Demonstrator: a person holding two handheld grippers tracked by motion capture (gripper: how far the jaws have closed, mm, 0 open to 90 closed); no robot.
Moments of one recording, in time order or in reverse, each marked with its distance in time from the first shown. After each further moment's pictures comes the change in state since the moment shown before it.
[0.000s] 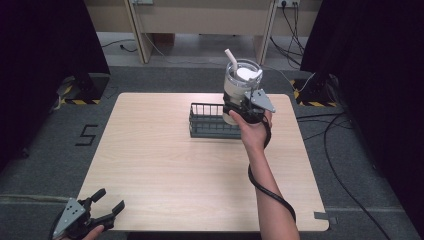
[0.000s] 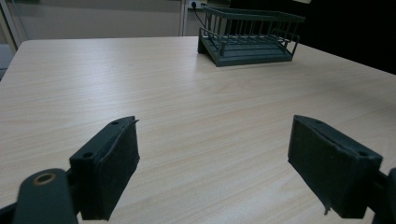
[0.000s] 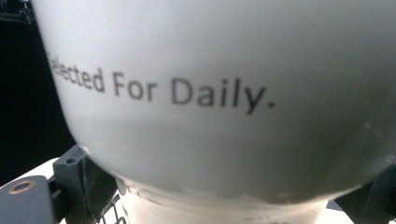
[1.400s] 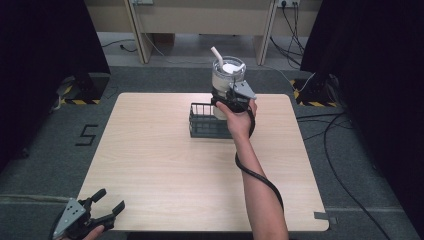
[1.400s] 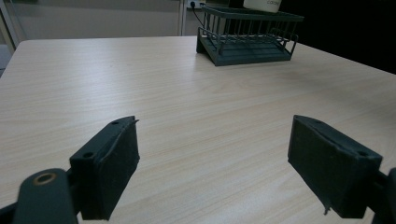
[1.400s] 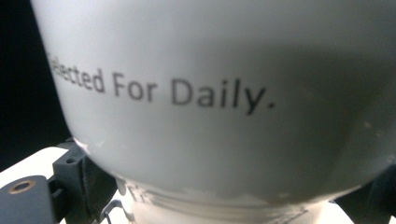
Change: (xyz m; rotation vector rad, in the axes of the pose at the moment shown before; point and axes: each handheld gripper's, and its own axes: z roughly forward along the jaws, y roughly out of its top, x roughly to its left) left arm 0.000 0.000 0.000 0.003 -0.004 0.007; right arm 0.014 -0.017 0.064 0.083 0.004 -0.002
